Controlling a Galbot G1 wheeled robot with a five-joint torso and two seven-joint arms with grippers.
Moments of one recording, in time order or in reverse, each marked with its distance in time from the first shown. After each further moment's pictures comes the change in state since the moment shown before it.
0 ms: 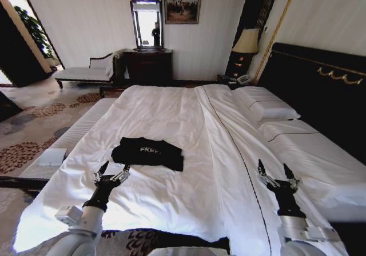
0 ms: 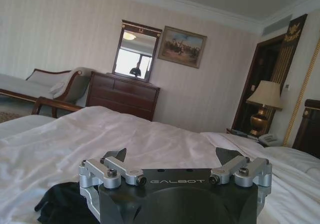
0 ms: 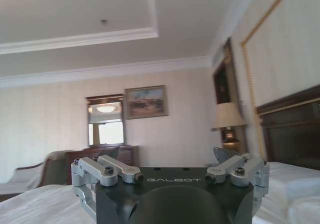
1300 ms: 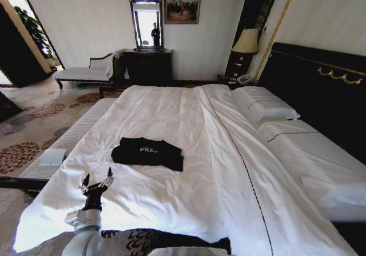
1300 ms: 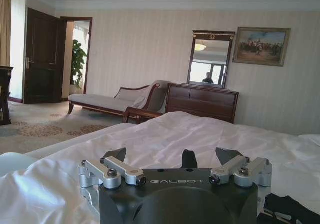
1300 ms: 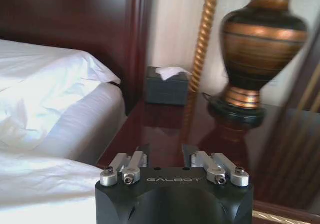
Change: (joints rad) left arm -0.172 -0.040 -0.021 0.369 0.131 -0.214 -0.183; right arm -0.118 0.112 0.253 -0.148 0.300 -0.428 1.144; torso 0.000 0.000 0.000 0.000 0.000
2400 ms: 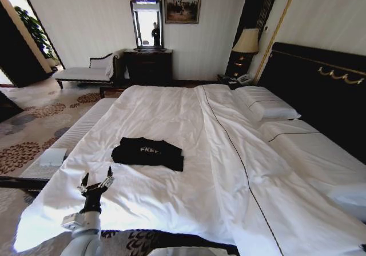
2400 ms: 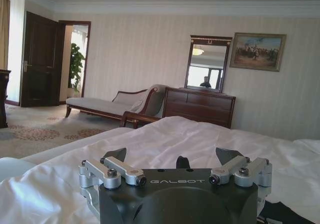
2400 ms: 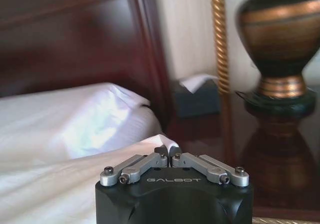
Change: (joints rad) left arm 0.030 -0.020 0.011 -0.053 0.017 0.000 0.000; right arm 0.037 -0.035 0.084 -0.096 0.186 0.222 -0.261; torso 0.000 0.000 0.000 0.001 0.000
